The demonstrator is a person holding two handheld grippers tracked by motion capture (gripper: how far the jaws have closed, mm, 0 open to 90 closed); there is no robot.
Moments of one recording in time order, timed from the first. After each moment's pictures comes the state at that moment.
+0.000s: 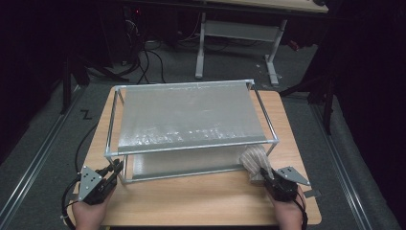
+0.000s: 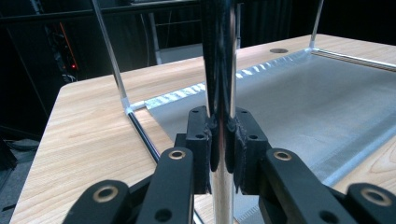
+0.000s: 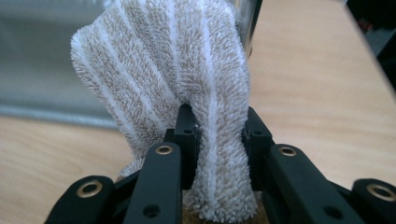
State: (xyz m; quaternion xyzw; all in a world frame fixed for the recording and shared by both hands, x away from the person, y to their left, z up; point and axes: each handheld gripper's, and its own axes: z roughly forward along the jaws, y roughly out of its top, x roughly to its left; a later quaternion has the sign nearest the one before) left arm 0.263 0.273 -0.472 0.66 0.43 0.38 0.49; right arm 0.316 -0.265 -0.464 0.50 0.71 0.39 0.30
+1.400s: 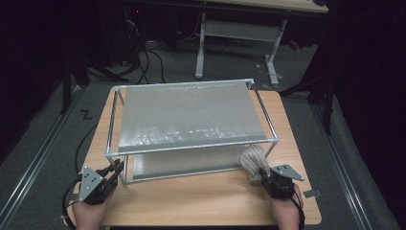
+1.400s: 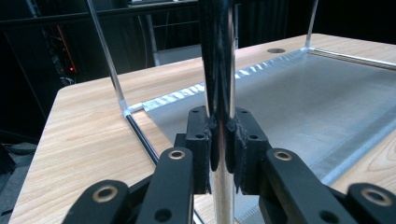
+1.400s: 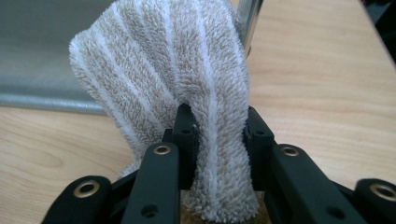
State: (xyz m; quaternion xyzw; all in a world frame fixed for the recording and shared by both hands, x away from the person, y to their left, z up) left arm 0.263 0.272 -0.472 0.66 0.42 0.38 0.49; right arm 0.326 -0.258 -0.472 0.53 0.72 0.35 0.29
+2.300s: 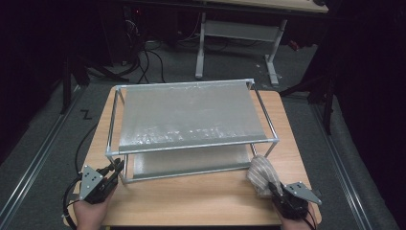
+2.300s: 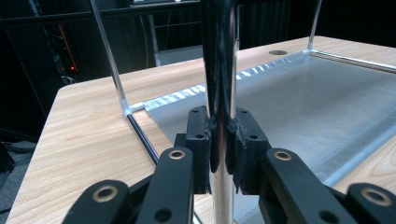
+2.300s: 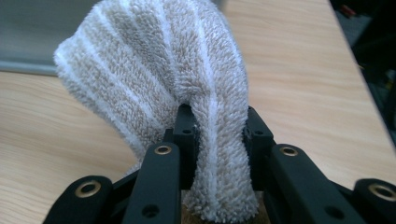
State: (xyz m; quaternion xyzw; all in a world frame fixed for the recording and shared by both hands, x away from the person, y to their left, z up) left arm 0.267 0.271 -0.473 0.66 0.42 0.38 0.50; right arm 0.269 -0.281 -0.462 0.52 0.71 0.36 0.30
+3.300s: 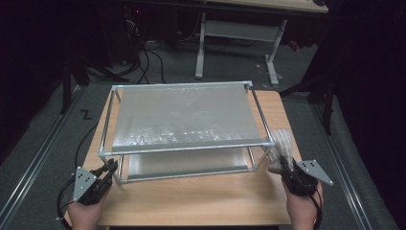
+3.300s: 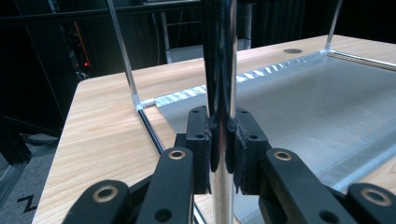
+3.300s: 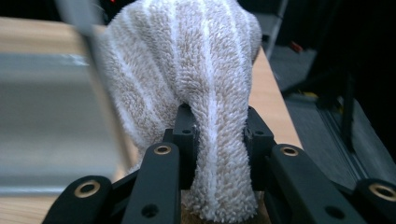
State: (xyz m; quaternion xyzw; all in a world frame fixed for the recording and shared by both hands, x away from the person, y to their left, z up) left arm 0.261 0.284 -0.474 0.65 0.44 0.39 0.49; right arm 0.314 -0.288 -0.418 0.54 0.64 0.39 0.38
